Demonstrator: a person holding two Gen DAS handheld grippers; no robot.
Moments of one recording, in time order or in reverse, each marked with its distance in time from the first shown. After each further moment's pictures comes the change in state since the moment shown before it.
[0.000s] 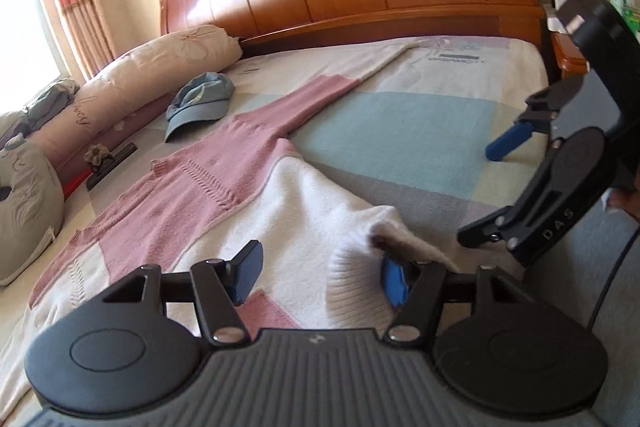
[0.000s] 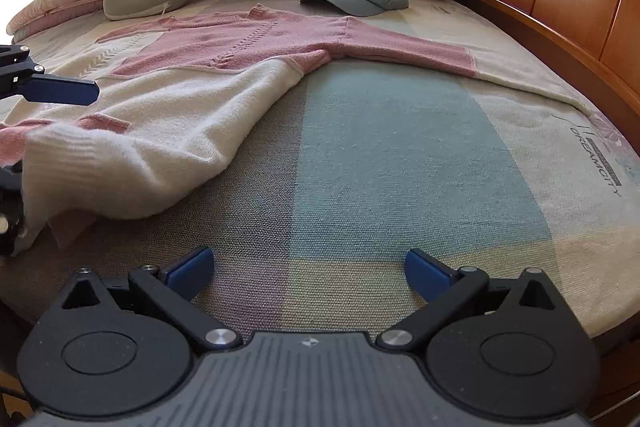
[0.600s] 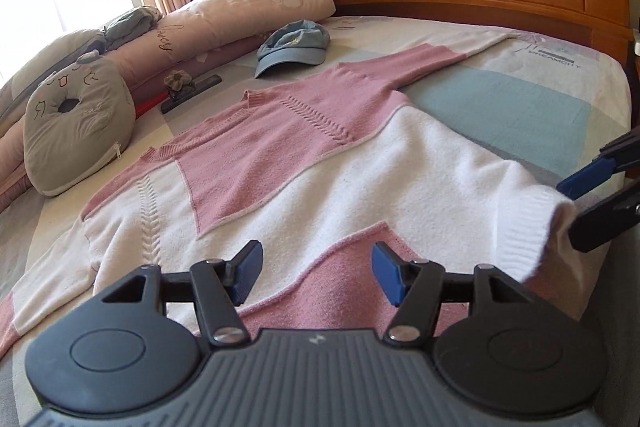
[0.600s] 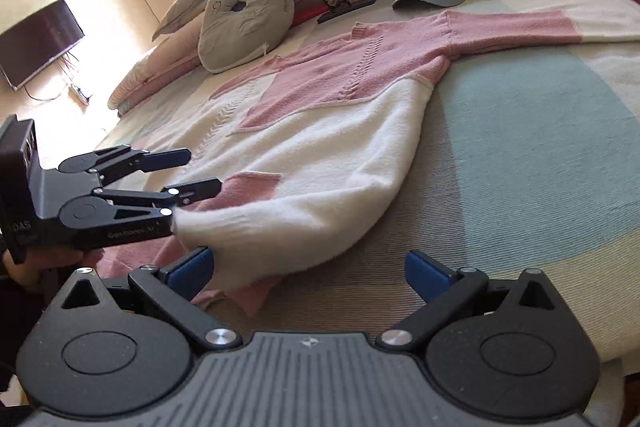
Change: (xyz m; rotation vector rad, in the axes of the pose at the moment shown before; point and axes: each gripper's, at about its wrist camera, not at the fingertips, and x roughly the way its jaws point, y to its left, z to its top) left arm -0.006 0.050 -0.026 -0.148 0.096 0.128; right arm -0.006 0.013 0.015 0.245 -0.011 0.499
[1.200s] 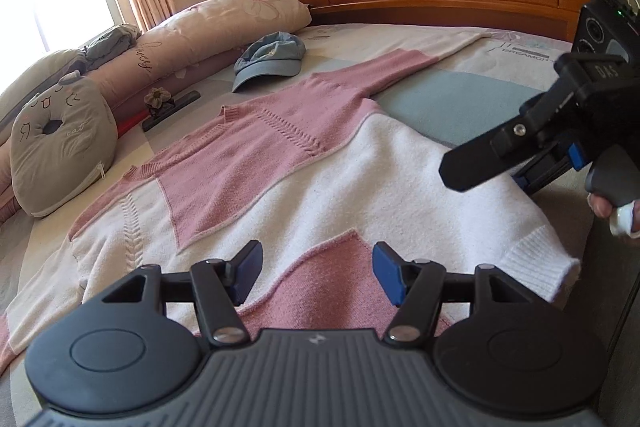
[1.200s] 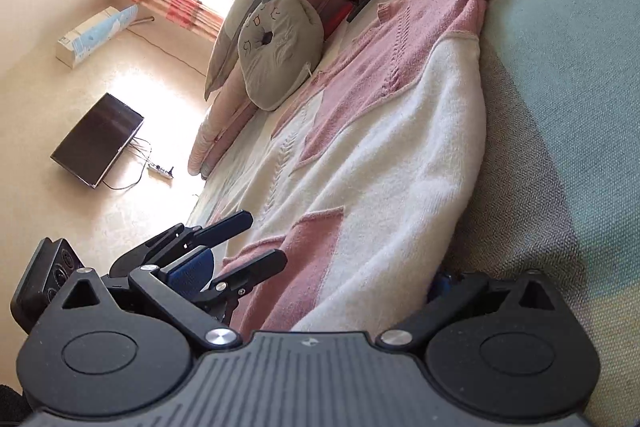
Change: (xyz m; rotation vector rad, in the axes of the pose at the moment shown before) left arm -0.008 -0.013 0.002 0.043 -0.026 -0.023; right arm 0.048 -0.027 0.018 0.285 -0.056 0.329
